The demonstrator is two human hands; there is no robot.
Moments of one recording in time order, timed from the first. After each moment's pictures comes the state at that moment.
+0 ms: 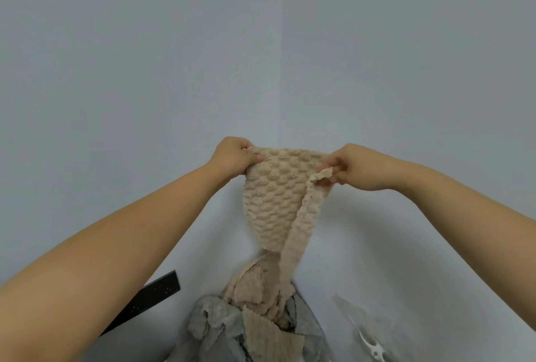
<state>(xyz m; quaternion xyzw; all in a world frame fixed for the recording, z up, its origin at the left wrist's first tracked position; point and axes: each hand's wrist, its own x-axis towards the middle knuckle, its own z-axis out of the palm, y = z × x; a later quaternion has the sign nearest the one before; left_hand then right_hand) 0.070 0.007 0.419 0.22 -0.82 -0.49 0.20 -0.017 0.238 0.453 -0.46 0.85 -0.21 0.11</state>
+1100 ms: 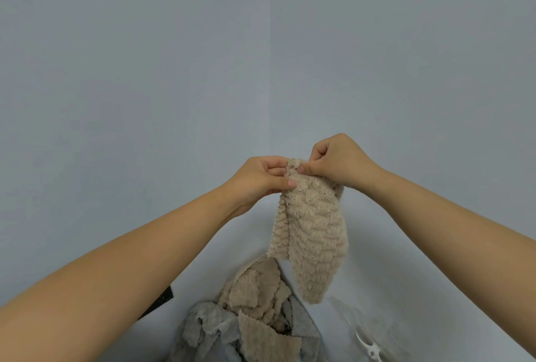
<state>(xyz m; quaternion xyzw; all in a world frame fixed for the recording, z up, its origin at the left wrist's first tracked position) 0.078 0.064 0.406 0.03 -0.73 -0.68 0.08 -0.011 0.217 0.447 -0.37 0.85 -0.38 0.01</state>
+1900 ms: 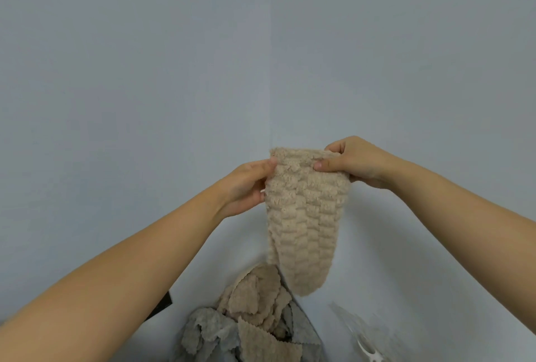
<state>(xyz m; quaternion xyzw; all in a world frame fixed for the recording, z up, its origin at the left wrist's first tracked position) 0.070 0.042 0.406 0.04 -0.63 -0.77 0.02 -0.039 0.236 0.461 -0.35 0.79 -0.46 0.20</state>
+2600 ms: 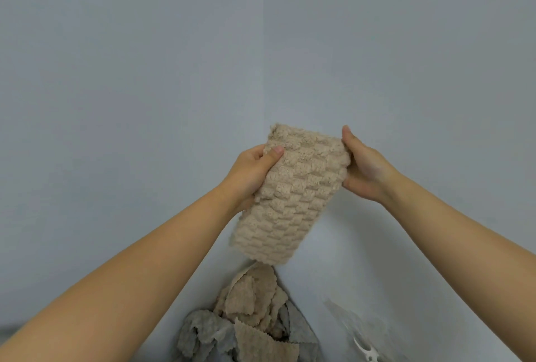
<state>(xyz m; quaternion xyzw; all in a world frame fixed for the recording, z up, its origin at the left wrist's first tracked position) 0.061 0.064 0.419 0.08 -0.69 -0.70 0.18 -0.046 0.238 0.434 -0.22 0.53 -0.75 0.32</state>
